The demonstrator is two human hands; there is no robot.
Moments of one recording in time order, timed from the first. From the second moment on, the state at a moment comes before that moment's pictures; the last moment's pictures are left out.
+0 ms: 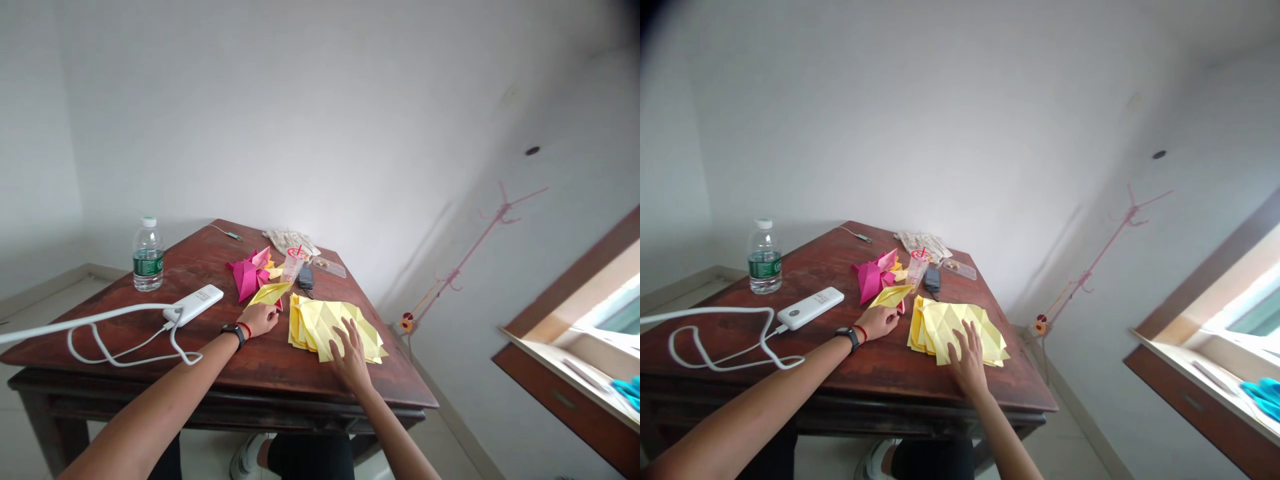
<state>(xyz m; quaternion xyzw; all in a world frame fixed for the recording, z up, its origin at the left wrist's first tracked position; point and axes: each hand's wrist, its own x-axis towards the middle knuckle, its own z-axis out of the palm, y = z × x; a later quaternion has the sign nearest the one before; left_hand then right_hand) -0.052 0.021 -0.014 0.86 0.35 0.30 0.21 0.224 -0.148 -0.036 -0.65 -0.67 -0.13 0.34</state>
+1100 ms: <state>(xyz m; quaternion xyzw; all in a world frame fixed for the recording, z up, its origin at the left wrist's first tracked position) -0.041 0.003 -0.013 0.92 0.36 0.11 -0.08 0.237 -0.154 -0.054 -0.72 -0.60 -0.05 0.35</state>
